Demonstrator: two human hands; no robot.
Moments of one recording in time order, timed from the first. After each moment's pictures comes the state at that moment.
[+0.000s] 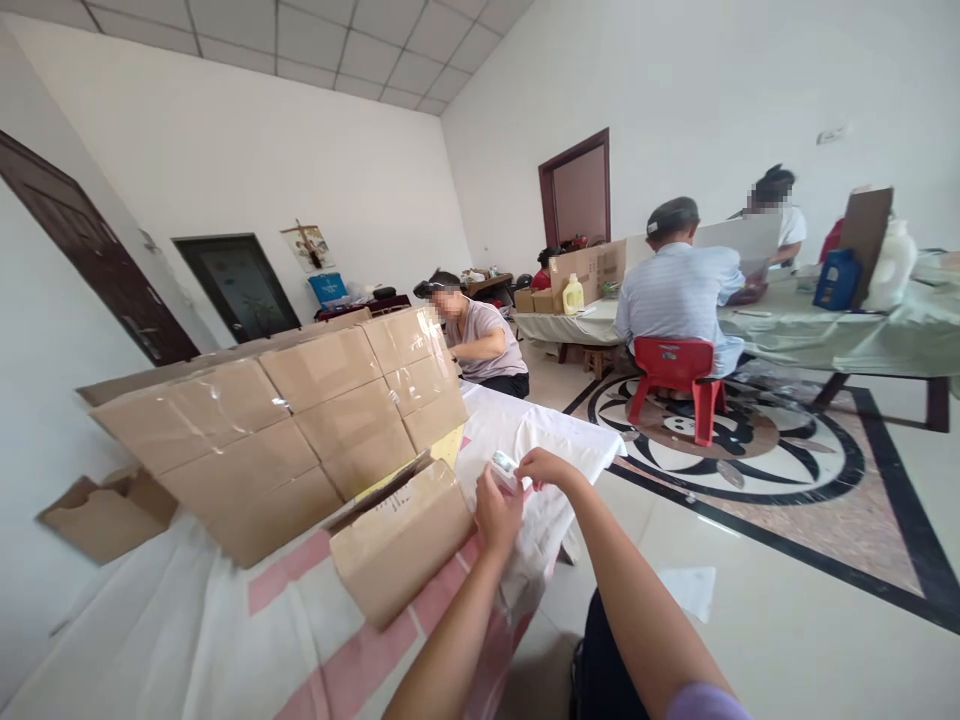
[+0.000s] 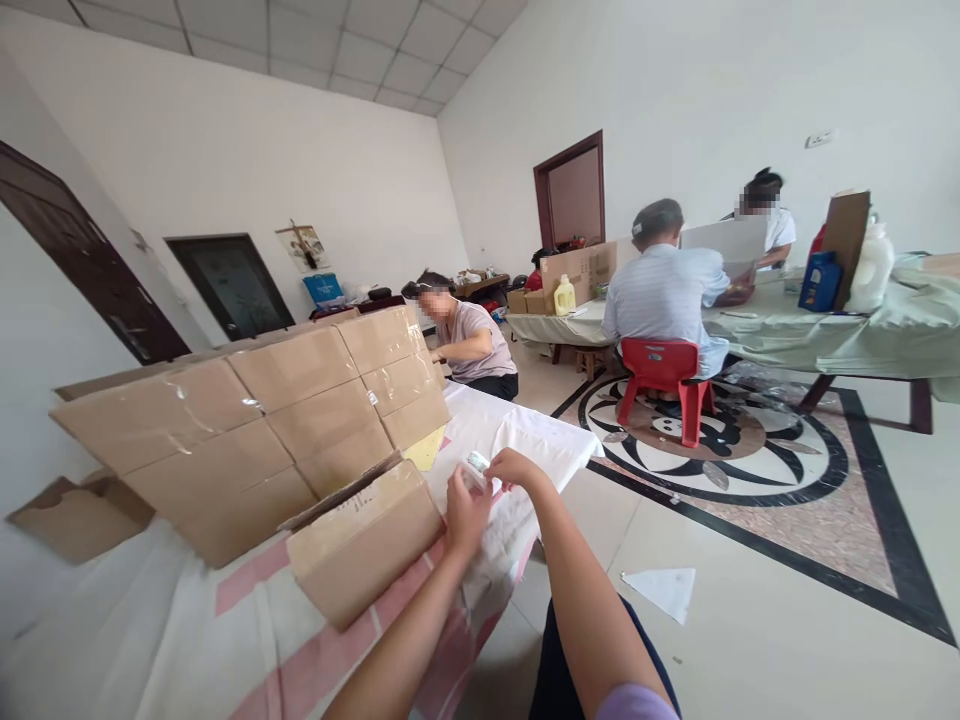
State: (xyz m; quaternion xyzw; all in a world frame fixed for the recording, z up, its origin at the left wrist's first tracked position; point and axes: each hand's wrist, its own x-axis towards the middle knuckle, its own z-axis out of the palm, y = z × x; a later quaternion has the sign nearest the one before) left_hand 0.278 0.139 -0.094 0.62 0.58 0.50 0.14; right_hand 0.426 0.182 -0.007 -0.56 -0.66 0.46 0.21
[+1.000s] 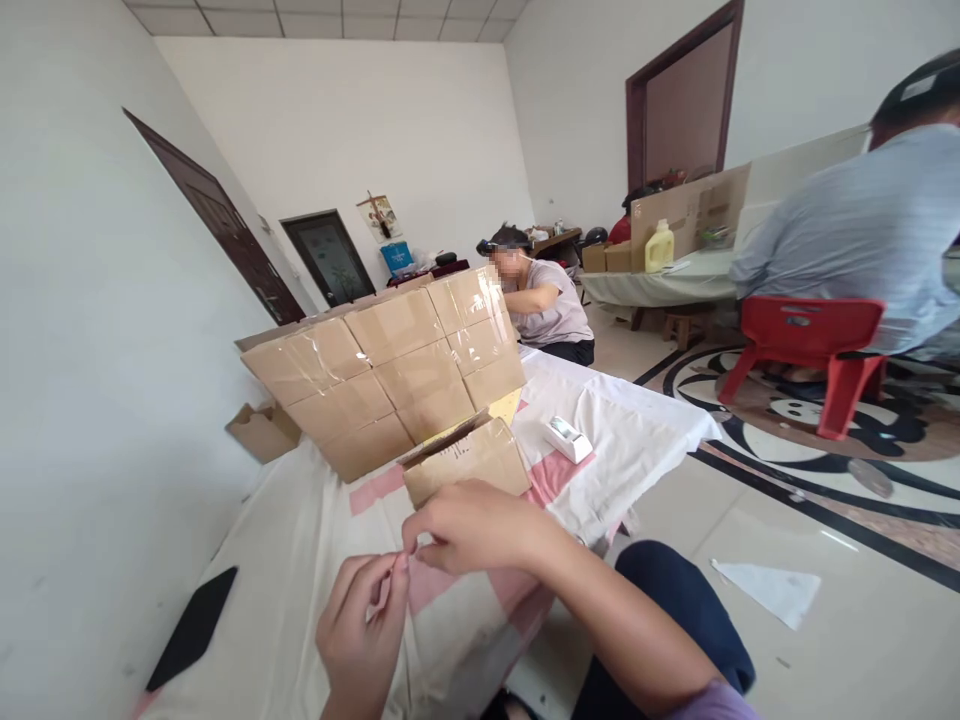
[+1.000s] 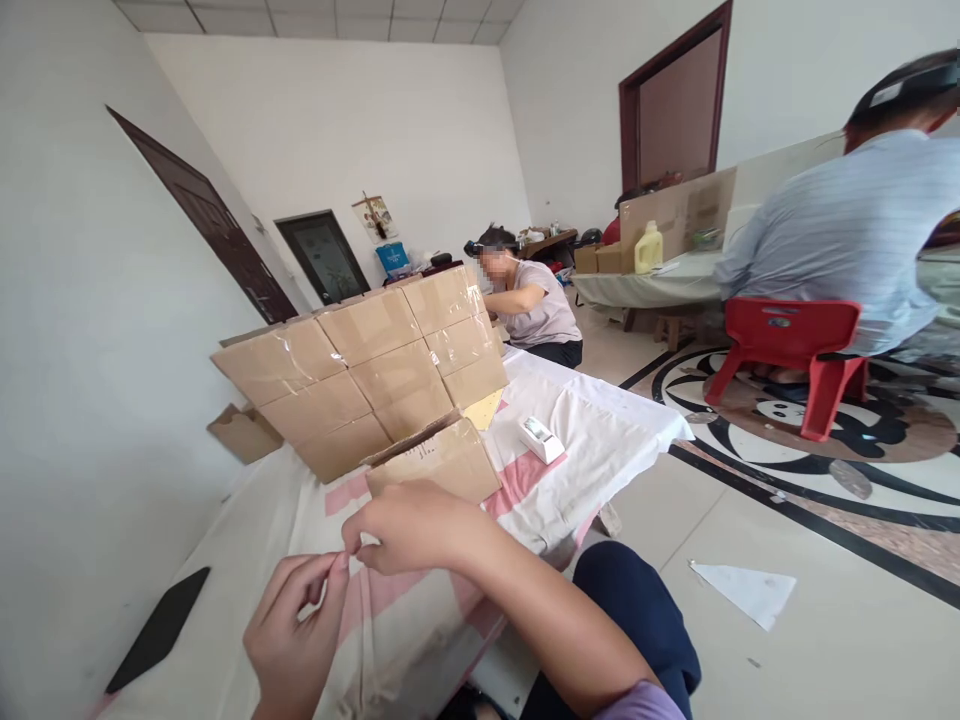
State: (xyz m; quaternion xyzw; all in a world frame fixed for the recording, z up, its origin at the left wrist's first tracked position) left_hand 0.085 -0.096 0.023 0.66 0.49 0.48 -0.31; right_hand 0.265 0.009 0.101 -0.12 -0.95 0.21 0.19
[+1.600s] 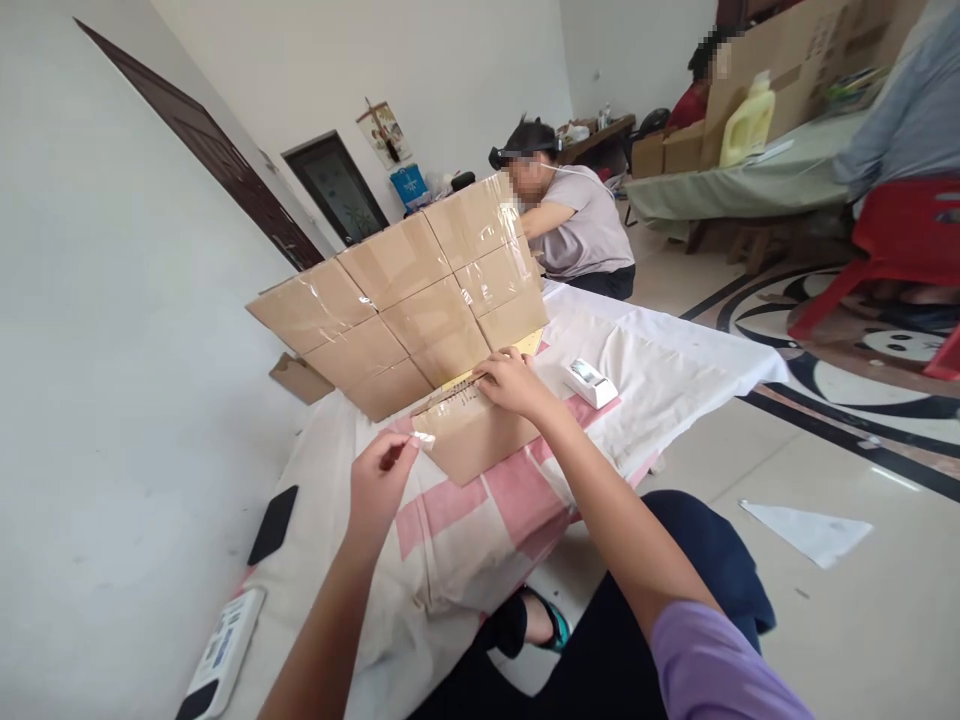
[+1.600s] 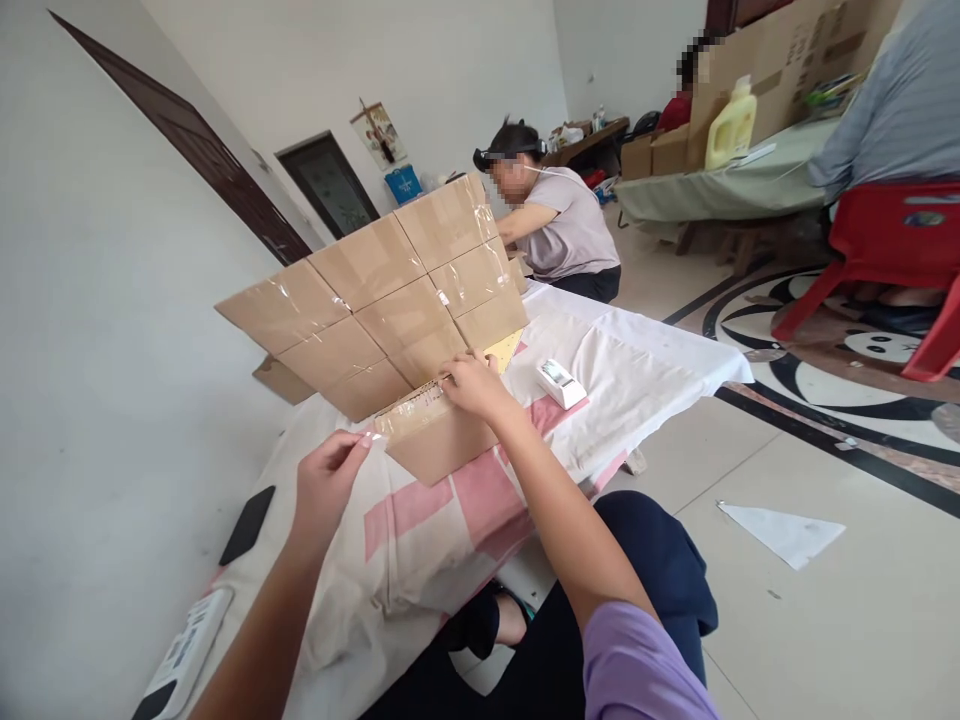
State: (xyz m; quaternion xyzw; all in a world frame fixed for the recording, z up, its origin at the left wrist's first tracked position) left_hand 0.070 -0.038 0.054 0.58 0.66 0.48 0.01; right_hand 0.260 0.154 0.029 -0.35 -0.86 0.19 0.31
